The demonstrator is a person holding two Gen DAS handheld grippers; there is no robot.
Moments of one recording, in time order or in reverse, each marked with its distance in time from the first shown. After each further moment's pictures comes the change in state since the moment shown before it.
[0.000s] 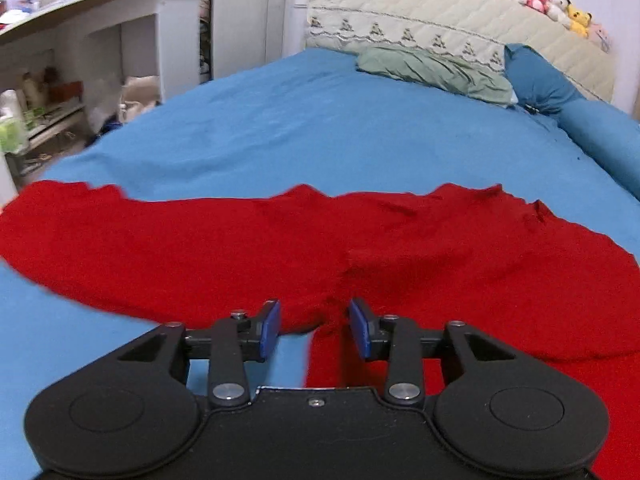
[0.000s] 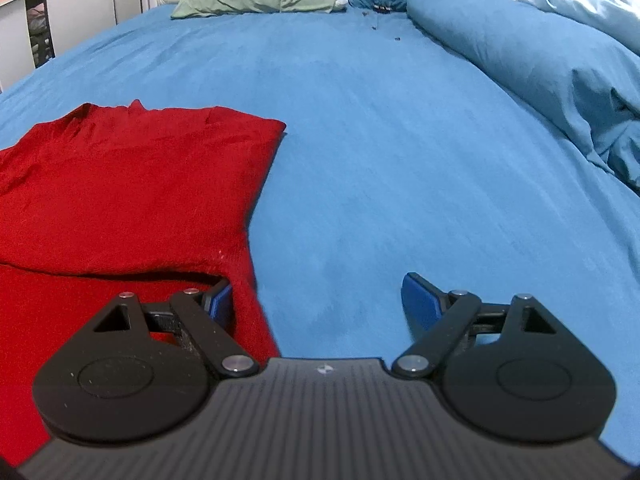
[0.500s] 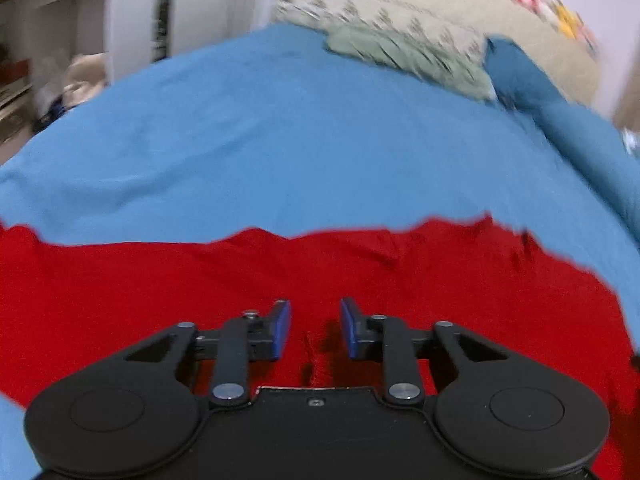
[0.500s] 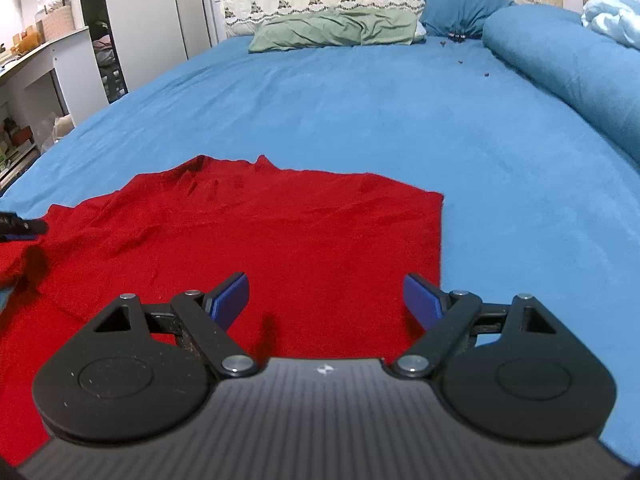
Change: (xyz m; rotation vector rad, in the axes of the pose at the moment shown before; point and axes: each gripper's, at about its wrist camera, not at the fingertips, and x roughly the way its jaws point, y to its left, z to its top) left arm 0.077 -0.016 0.063 0.022 0.113 -0.138; right arm 0.002 0.079 0.041 0.011 -0.077 0.226
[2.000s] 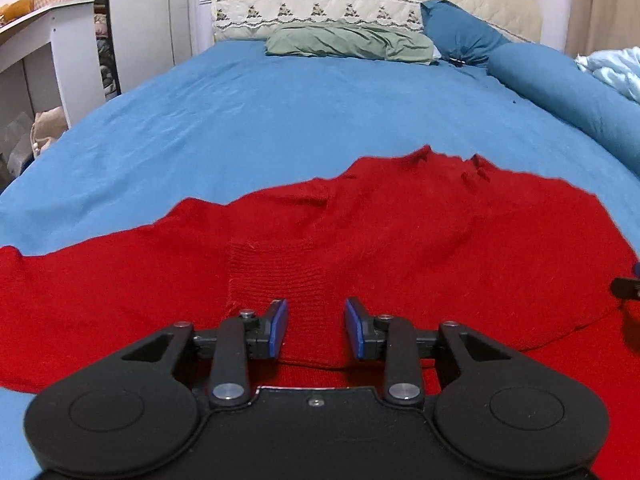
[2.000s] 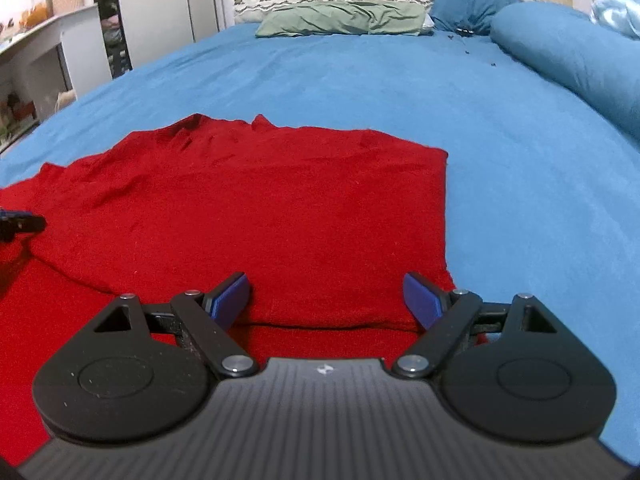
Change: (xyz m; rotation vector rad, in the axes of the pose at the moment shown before) left arm -0.009 -0.043 -0.049 0.179 -0.044 0.001; right arm 0.005 0.002 -0.033 -0.042 0.001 0.007
